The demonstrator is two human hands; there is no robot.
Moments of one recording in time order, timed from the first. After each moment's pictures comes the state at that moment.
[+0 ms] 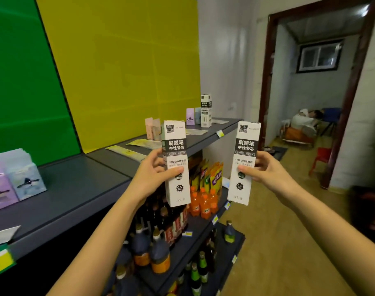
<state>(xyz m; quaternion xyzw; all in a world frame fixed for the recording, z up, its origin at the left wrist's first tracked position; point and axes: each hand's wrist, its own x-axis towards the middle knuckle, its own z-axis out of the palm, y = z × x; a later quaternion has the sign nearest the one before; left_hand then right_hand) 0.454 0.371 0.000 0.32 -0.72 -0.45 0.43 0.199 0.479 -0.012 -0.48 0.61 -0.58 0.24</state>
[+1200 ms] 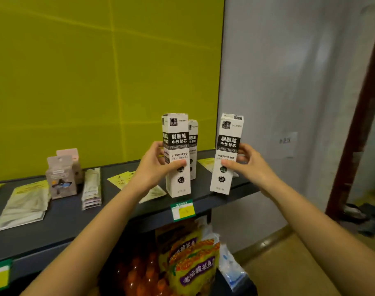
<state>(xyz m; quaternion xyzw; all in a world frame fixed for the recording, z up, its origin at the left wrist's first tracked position) 0.063 0.013 0.042 0.47 -0.64 -0.27 0.54 -0.171 -0.002 0.045 -0.66 0.46 -0.51 0.30</state>
